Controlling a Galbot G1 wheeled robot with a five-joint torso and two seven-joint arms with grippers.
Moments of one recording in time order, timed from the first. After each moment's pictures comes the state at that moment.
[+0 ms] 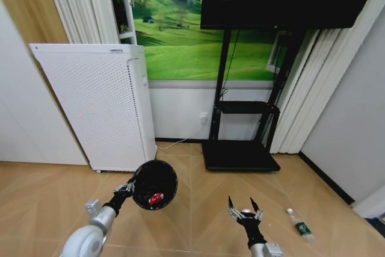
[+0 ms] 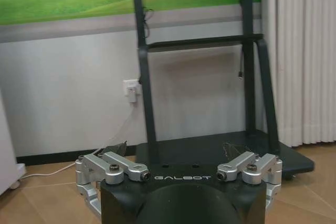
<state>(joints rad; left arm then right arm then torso) 1.56 -1.00 -0.58 -2.01 -0.86 0.11 -0.04 -1.79 1.54 0.59 2.00 0.16 0.17 0.05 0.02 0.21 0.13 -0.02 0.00</state>
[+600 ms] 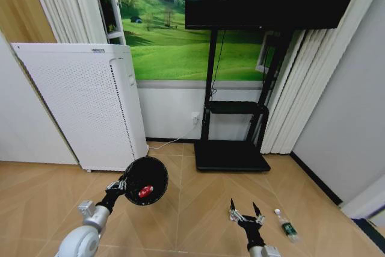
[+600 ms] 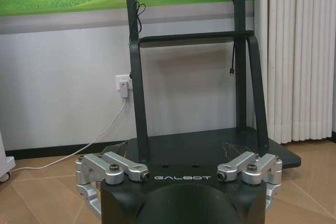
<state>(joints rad) 1.56 -1.01 -0.60 -1.94 -0.72 0.00 0.02 -1.80 1.57 0.60 1.95 0.12 0.22 0.03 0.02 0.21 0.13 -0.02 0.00</state>
